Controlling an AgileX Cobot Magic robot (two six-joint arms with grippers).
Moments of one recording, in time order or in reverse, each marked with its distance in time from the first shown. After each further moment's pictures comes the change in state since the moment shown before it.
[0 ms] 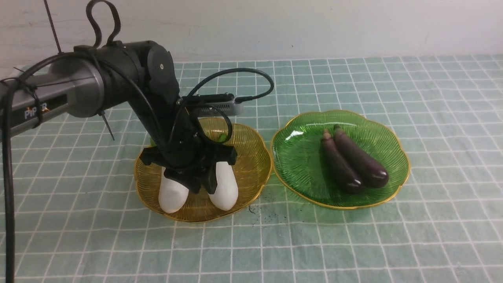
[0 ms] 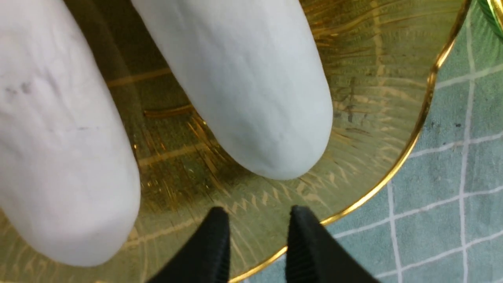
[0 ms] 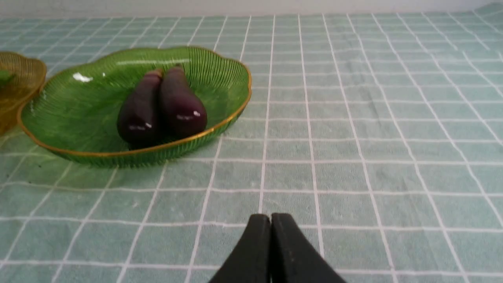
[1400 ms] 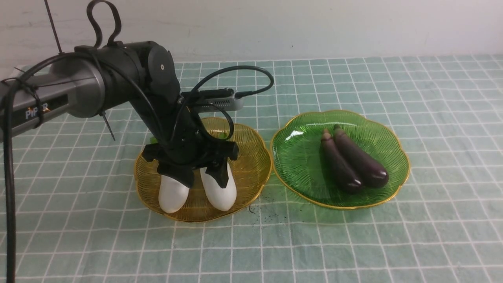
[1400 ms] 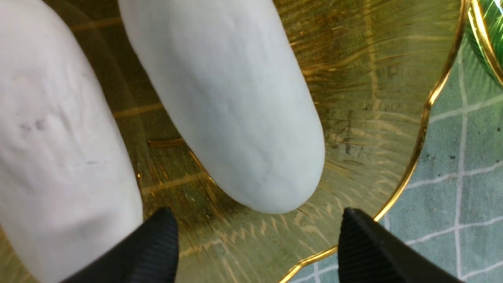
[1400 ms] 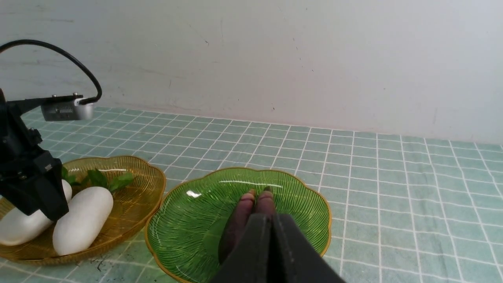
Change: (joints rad) right arm 0.205 0.215 -0.411 0.009 0.004 -0.016; left arm 0.000 0.008 0.000 0.003 -0.073 -0.034
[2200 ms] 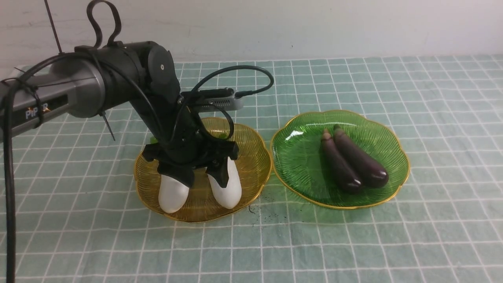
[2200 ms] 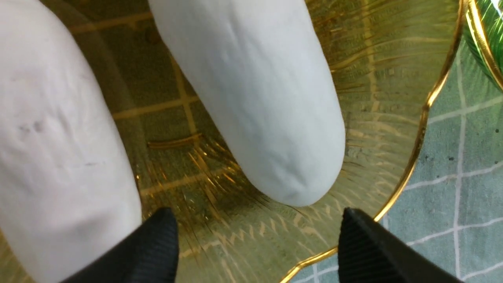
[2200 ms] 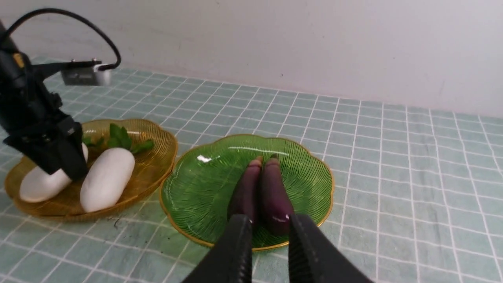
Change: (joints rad) right arm -0.003 -0.010 -0.122 -0.007 0.235 -0.005; left arm 0.000 0.000 0.000 0.000 -0.004 0.000
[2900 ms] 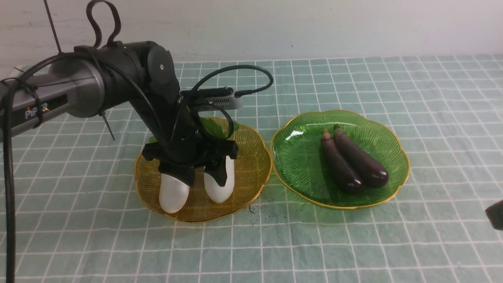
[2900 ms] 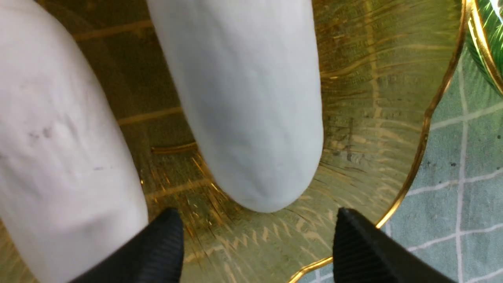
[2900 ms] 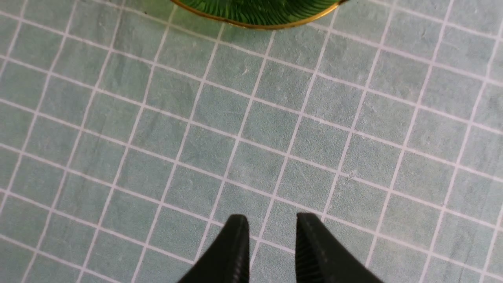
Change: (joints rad) right arm 0.000 0.762 -0.454 0.000 0.539 -0.032; left arm 0.001 0.000 0.000 0.006 -0.008 -0.003
